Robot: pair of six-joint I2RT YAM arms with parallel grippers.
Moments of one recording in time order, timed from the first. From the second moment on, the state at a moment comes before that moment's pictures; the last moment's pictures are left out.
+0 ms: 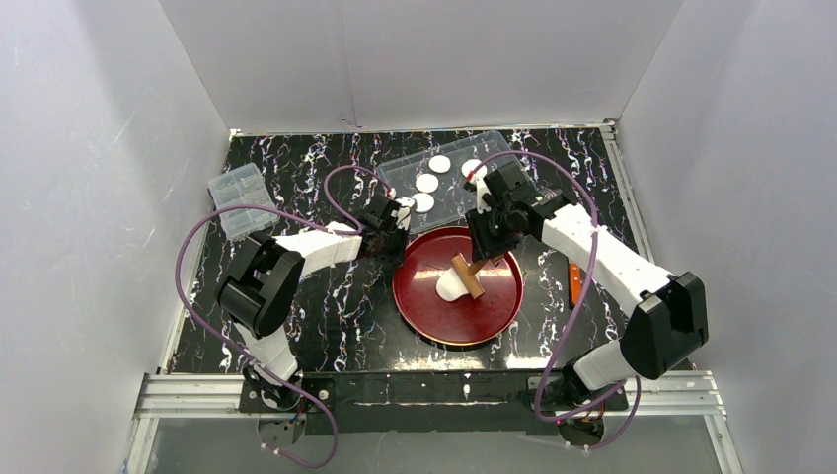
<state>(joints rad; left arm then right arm) -0.58 1.77 1.02 -0.28 0.11 -0.20 0.59 1.45 1.27 -0.89 -0.19 0.15</state>
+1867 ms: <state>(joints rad) -0.58 1.77 1.02 -0.28 0.10 -0.19 0.83 1.61 1.41 -0.86 -0.32 0.25</state>
